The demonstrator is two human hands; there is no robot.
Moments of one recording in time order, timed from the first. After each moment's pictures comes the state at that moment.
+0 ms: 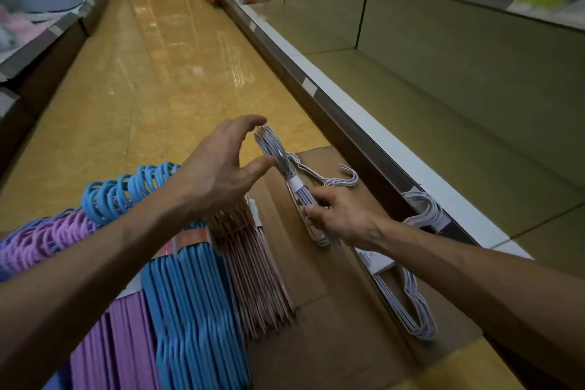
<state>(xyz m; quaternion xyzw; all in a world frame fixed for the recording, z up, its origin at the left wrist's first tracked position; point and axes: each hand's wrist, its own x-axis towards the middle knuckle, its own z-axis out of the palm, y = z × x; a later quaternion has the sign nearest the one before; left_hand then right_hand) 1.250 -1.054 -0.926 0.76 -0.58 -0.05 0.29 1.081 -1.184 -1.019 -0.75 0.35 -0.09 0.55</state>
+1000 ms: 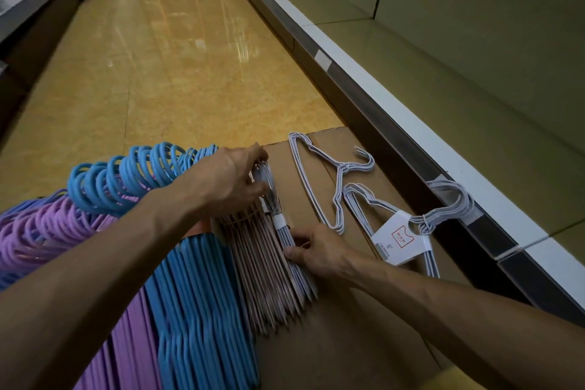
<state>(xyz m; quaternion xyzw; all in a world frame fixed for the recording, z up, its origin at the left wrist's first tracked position) 1.277 -1.068 -0.973 0.81 -0.57 -0.13 0.08 1.106 -1.145 -1.087 -0.77 0.36 0.05 0.53</state>
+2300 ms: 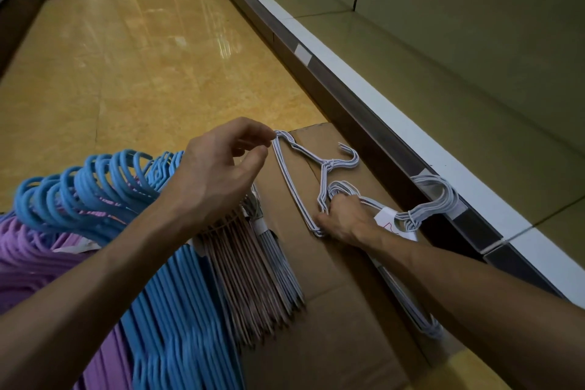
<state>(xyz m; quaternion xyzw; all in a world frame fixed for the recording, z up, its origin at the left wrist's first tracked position) 1.249 -1.076 -0.969 0.73 -0.53 -0.12 0.41 1.095 -1.220 -1.094 -0.81 0.52 0.07 0.27</state>
